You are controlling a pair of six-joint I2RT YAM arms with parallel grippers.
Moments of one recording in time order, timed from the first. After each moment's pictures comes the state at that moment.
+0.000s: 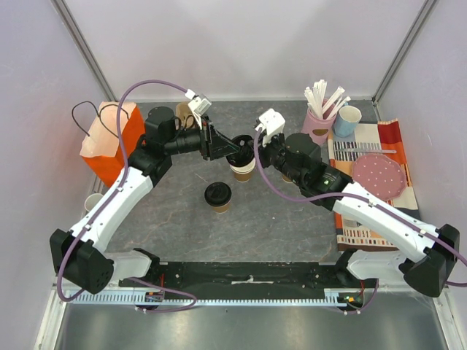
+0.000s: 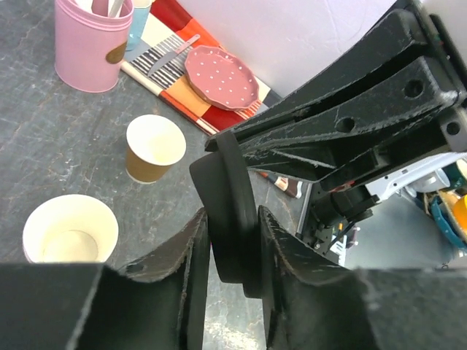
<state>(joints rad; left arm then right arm) -0.43 1.26 1.16 -0.06 0.81 -0.34 0.84 1.22 1.13 -0.06 0.18 -0.08</state>
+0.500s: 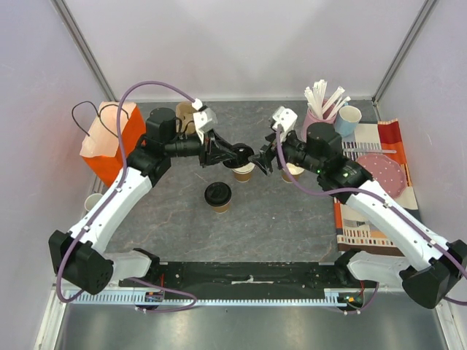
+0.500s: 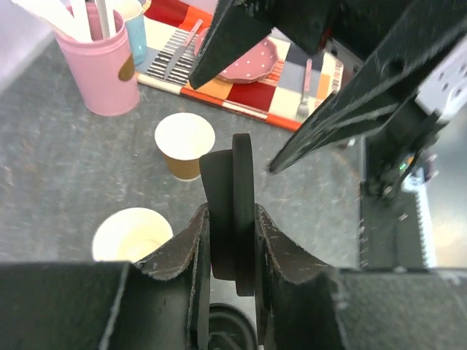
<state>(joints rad) -0.43 1.26 1.17 -0.16 0.91 0.05 0.67 1.16 1.14 -0.17 -0.19 -0.10</state>
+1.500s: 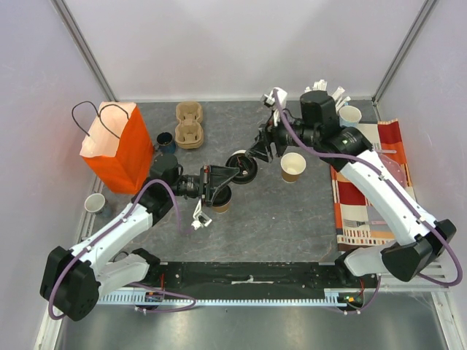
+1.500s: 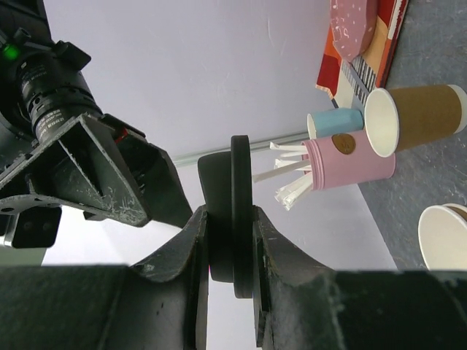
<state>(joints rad) -0.51 1.05 0.64 0.24 1.05 1.94 0.54 1.37 1.53 -0.57 -0.60 -0.02</state>
